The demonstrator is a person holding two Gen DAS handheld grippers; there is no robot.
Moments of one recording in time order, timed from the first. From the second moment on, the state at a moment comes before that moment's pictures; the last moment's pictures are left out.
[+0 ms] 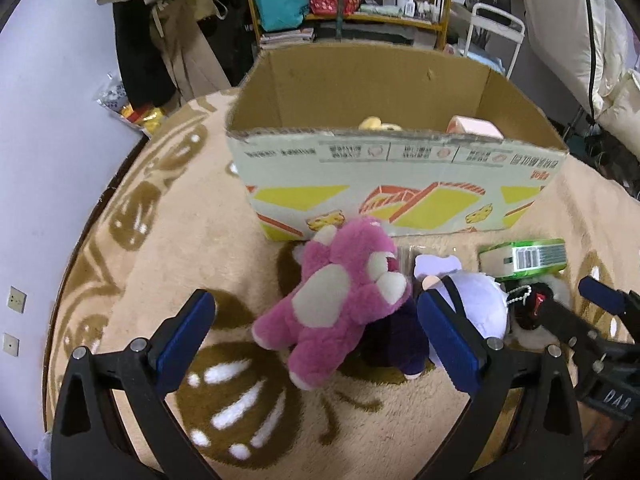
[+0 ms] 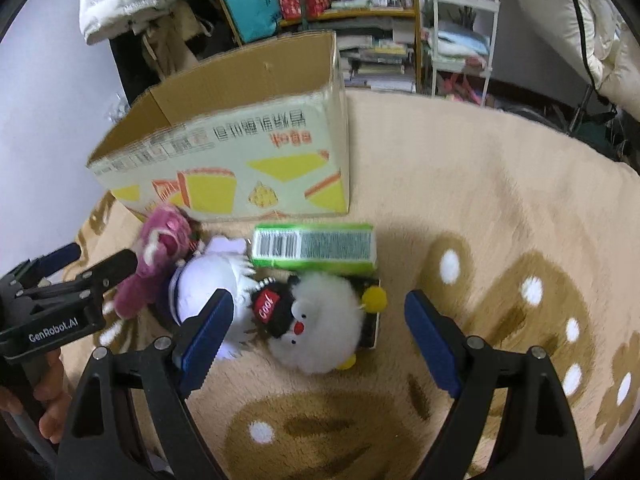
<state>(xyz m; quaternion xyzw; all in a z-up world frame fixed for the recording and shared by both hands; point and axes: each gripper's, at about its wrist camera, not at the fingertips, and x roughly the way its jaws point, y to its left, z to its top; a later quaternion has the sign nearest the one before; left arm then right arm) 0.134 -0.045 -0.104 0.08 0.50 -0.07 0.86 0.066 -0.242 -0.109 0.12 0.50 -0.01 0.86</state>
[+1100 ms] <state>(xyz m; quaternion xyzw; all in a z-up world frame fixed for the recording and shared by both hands) 0.178 -0.039 -0.165 0.03 0.55 -0.06 0.83 0.085 -0.237 -0.149 0.13 0.57 0.00 0.81</state>
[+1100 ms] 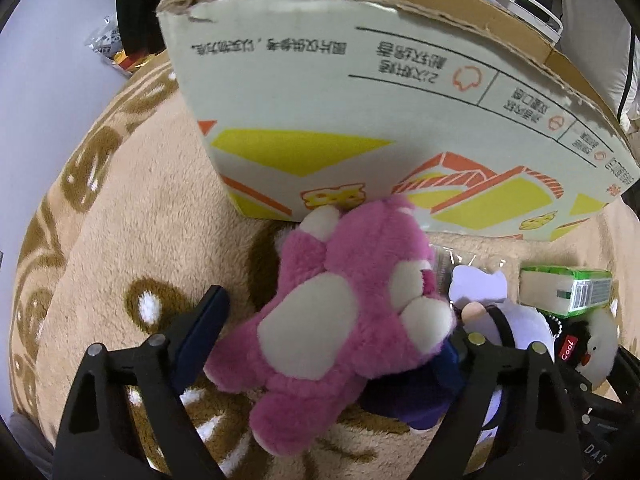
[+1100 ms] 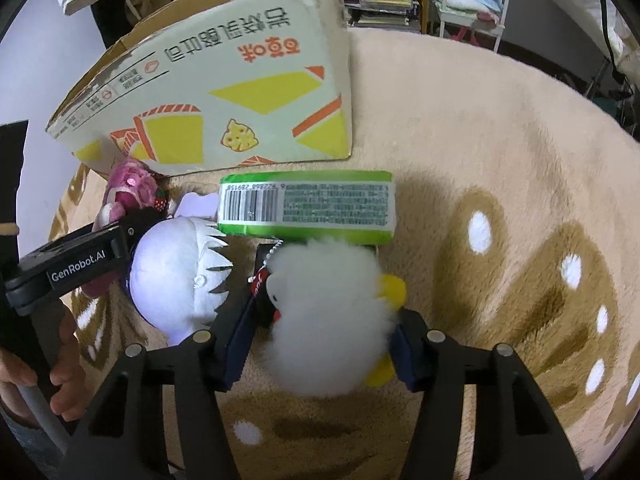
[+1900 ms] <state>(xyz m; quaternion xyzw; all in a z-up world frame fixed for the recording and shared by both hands) 0.130 -0.035 -0.134 0.04 0.53 -0.05 0.85 0.069 -0.257 -0.128 0.15 0.53 0.00 0.84</state>
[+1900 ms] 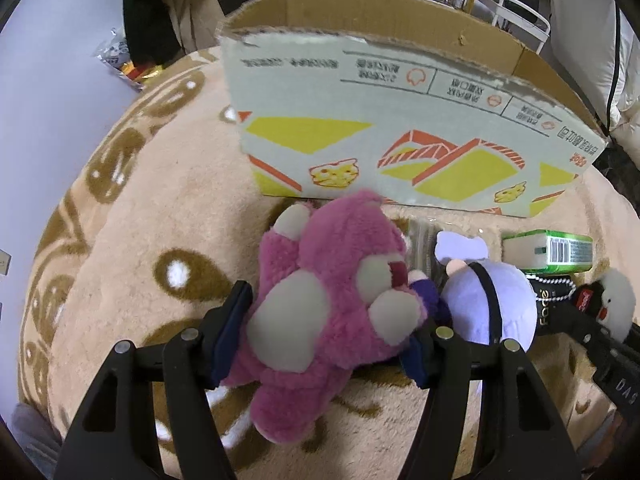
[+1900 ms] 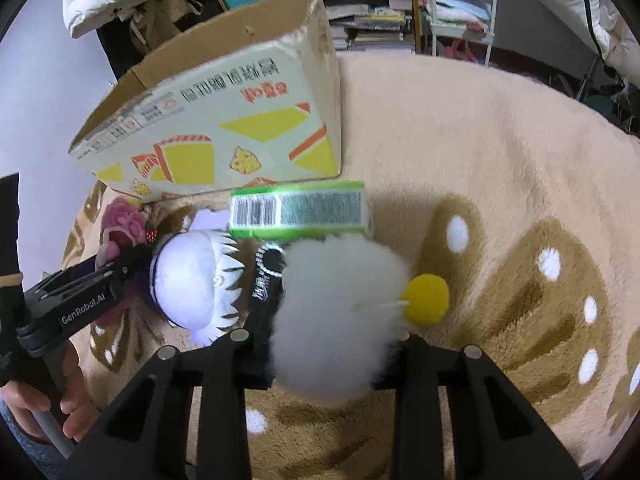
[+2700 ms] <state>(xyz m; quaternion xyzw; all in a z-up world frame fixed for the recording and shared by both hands) 0.031 -0.026 -0.015 0.07 0.32 -0.04 0.94 0.018 -0.235 -0.028 0.11 0.33 0.02 0.94</state>
